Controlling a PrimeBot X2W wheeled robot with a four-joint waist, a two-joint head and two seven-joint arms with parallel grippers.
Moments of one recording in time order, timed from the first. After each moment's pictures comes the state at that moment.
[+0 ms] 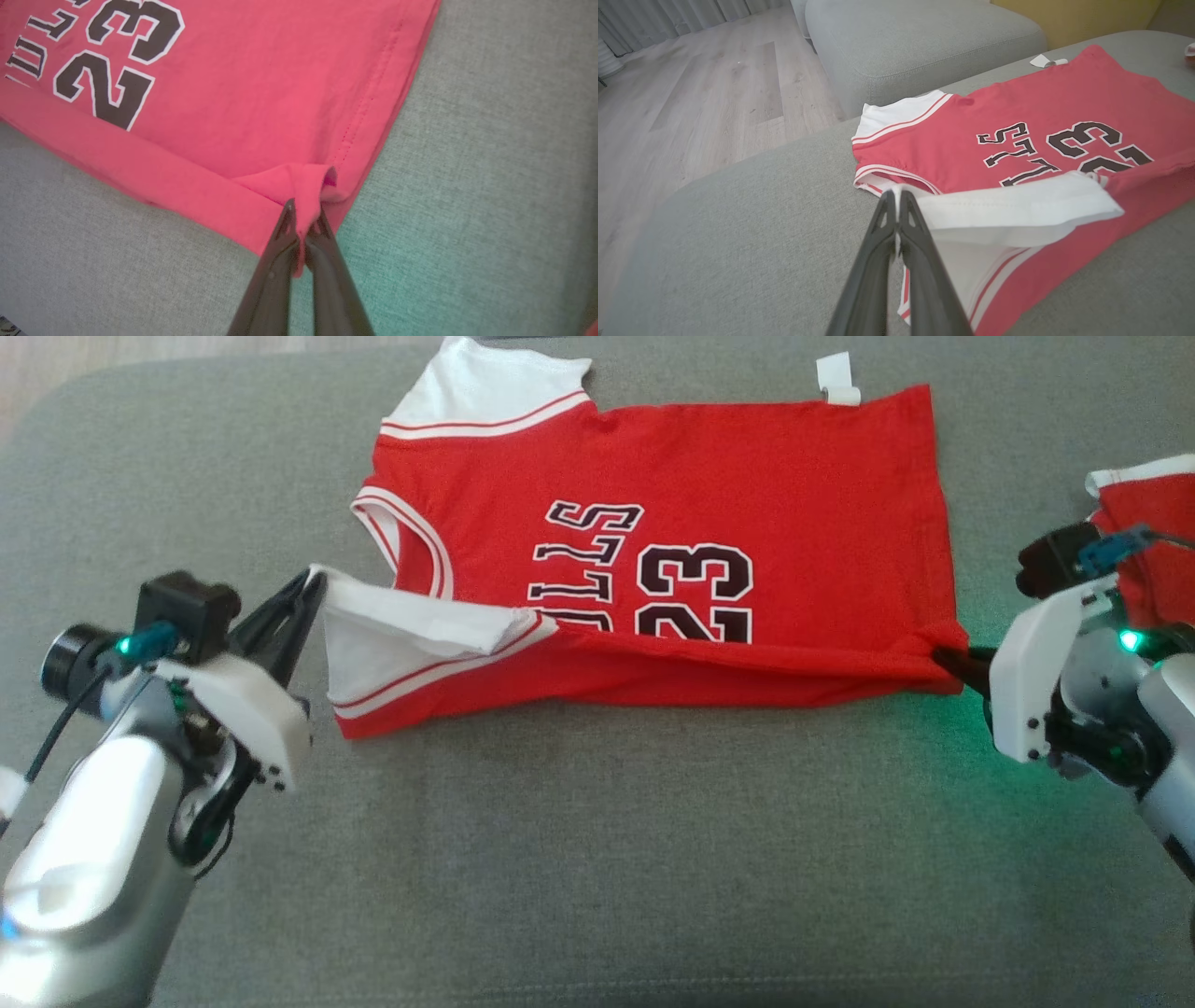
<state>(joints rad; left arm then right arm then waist) -0.45 0.45 -0.44 0.32 -0.38 -0.12 0.03 -0.66 -0.62 0.77 0.51 0.90 0.13 0.57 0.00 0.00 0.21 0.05</state>
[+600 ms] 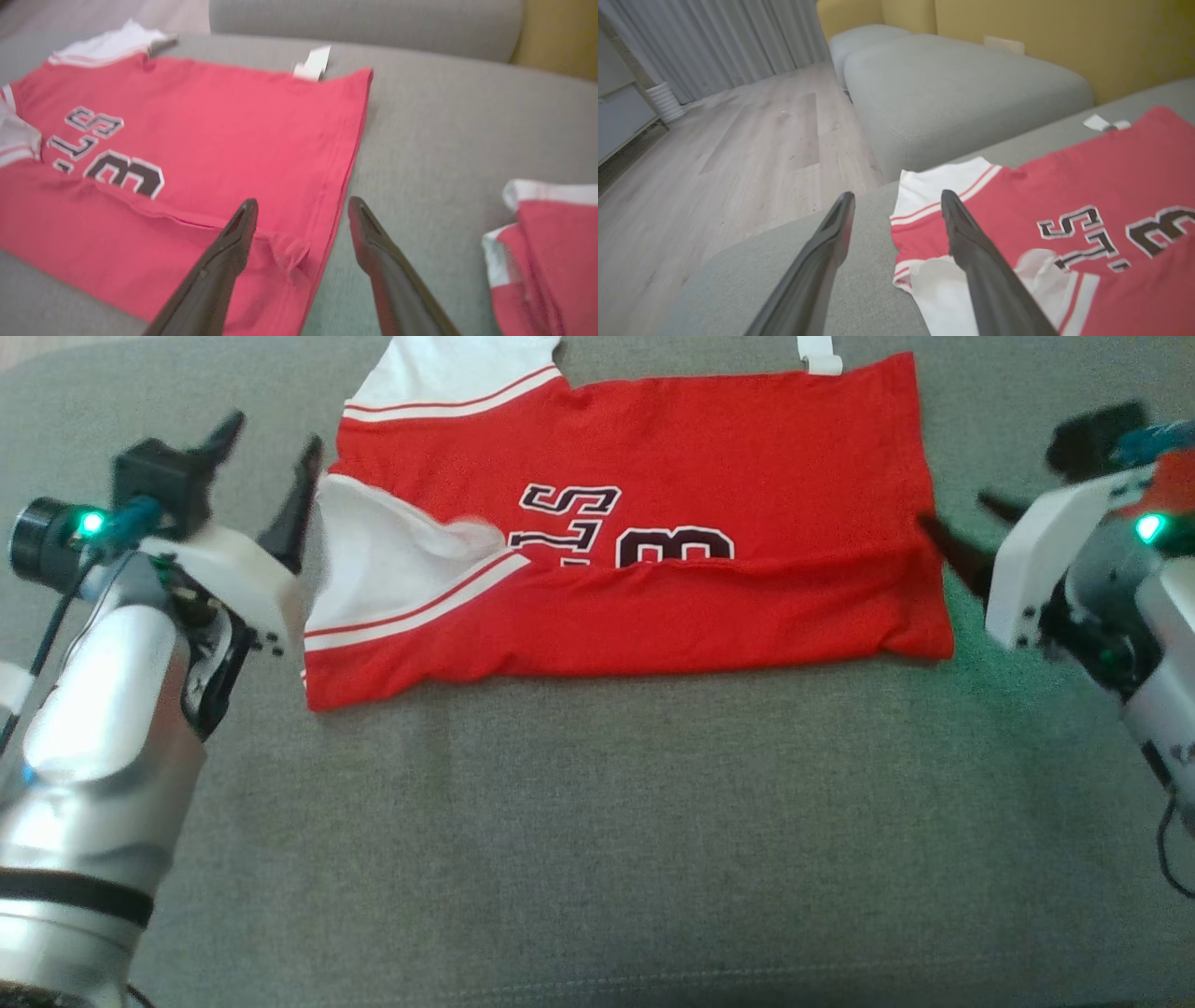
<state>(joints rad) -0.77 0.36 -0.52 0.67 -0.31 -0.08 -0.16 -0.82 -0.52 0.71 0.66 0.80 0.13 0.42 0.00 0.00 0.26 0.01</state>
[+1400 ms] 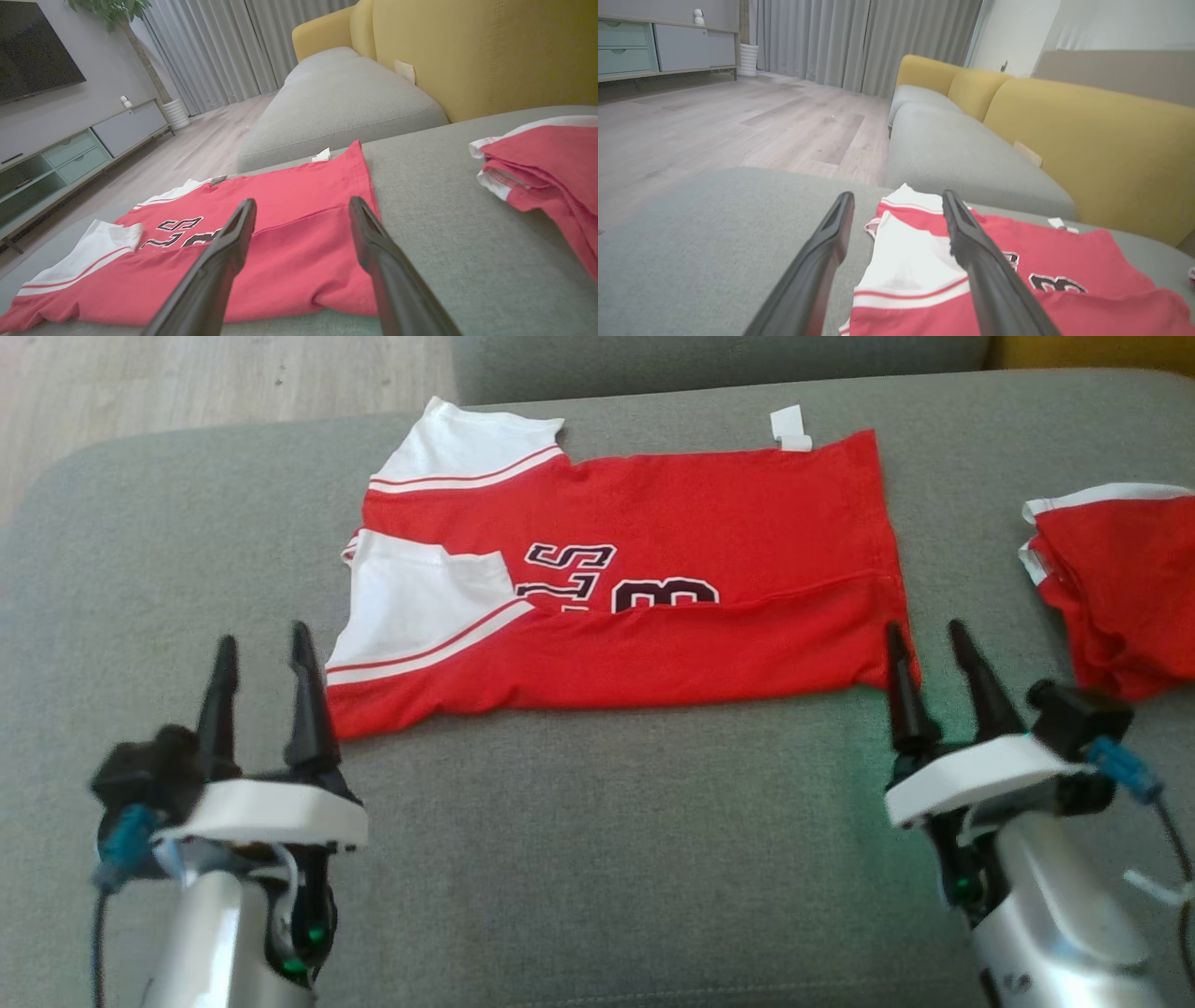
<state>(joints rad) -0.16 0.06 -0.07 0.17 -0.32 0.06 -0.26 -0.34 -0.14 0.19 0.57 0.44 0.13 -0.25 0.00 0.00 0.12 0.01</state>
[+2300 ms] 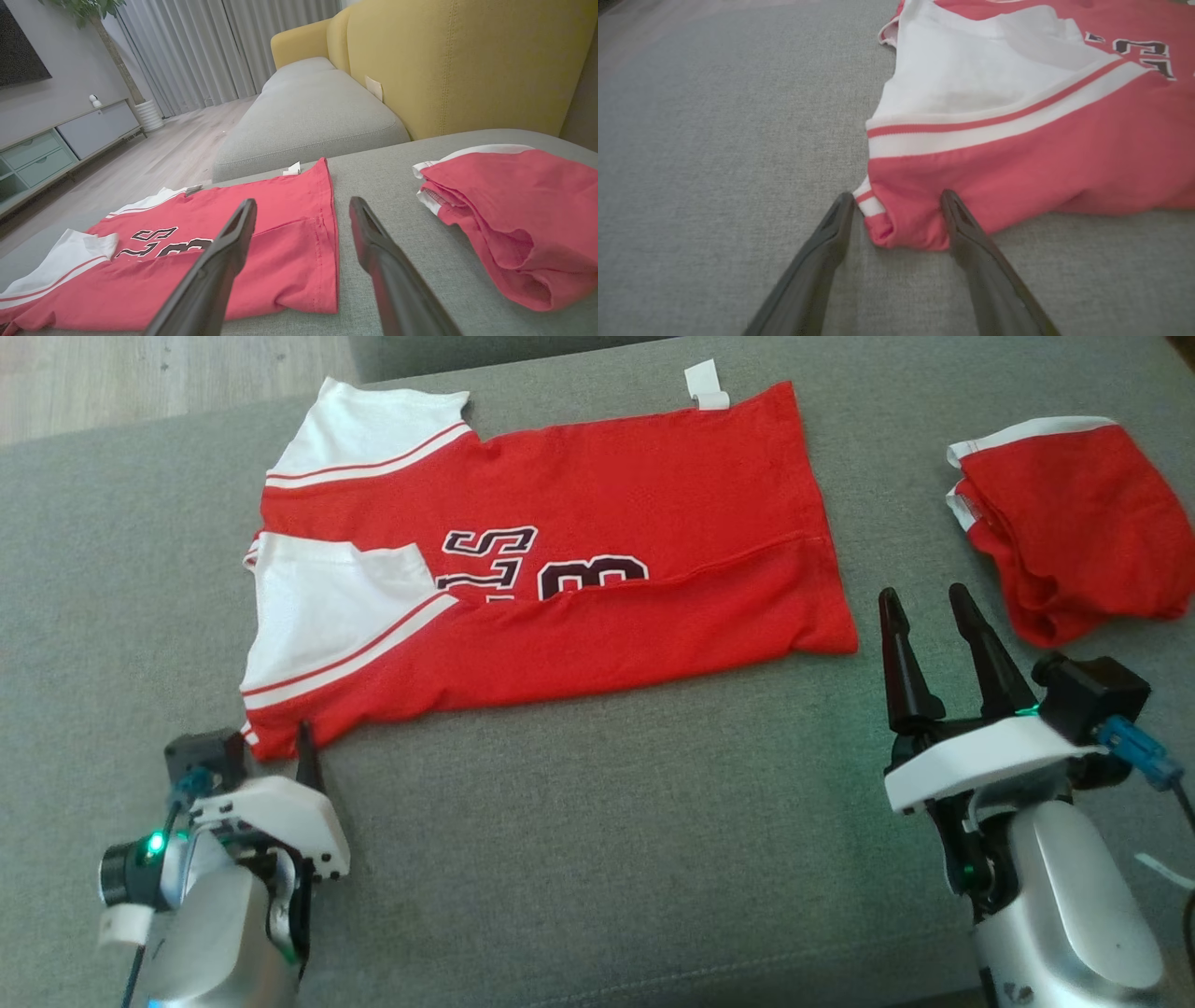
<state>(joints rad) -0.35 0.10 -0.10 0.79 -0.18 0.11 -0.17 -0.25 -0.07 0.09 0.28 0.29 0.13 -0.09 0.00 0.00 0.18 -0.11</state>
